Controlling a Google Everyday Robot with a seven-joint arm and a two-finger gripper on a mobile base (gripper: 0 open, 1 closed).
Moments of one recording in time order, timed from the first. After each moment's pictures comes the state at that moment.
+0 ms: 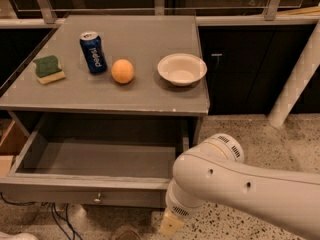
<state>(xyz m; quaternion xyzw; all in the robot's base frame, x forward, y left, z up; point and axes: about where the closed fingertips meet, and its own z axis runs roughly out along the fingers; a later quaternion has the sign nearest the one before) 0.357 -0.045 0.637 -0.54 0.83 0.06 0.09</state>
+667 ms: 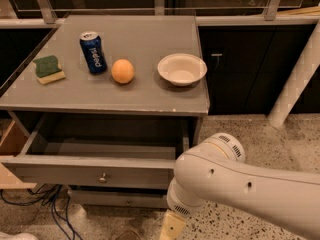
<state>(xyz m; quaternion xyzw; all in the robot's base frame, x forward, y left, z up) 0.357 -0.045 0.637 -0.54 0.83 0.06 0.09</state>
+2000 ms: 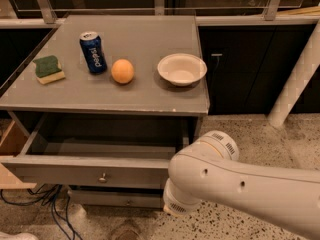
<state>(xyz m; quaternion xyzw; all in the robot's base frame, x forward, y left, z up) 0.362 -0.042 0.638 -0.54 0.83 0.05 0.09</state>
